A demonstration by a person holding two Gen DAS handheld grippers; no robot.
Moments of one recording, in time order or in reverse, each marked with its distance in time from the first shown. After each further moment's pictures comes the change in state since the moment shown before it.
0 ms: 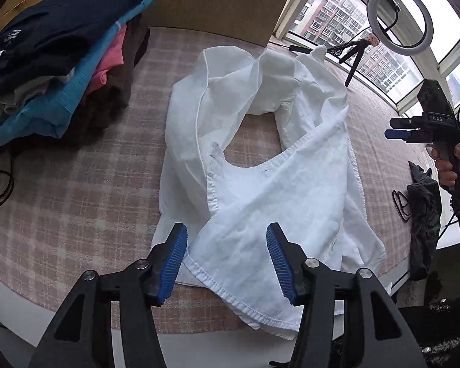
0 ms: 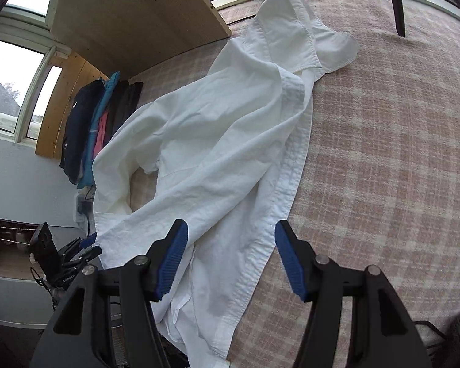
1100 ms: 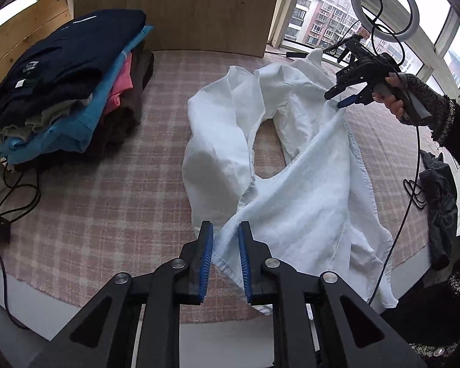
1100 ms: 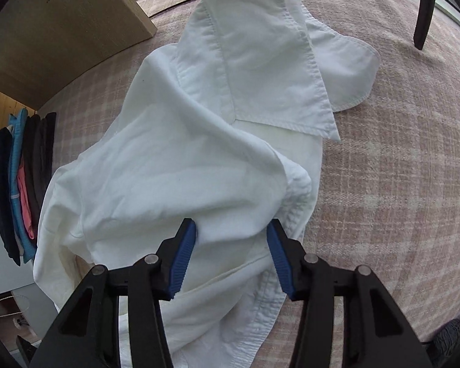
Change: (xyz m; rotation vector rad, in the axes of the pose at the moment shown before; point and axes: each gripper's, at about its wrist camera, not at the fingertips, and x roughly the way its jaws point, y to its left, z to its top) left arm -0.038 -0.012 -0.030 0.035 -0.108 0.100; right arm 0.084 -0.027 0.110 0.149 0.091 -0.270
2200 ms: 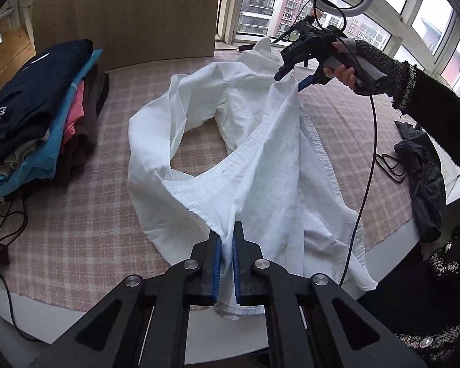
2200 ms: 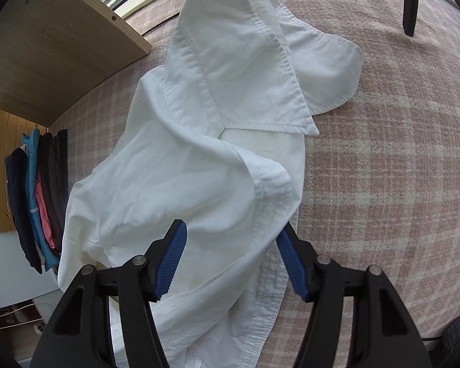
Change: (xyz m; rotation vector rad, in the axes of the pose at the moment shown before) left arm -0.011 -0.074 -0.001 0.187 0.026 -0.020; right arm -0.011 -0.021 -0.004 0.081 0.041 0.041
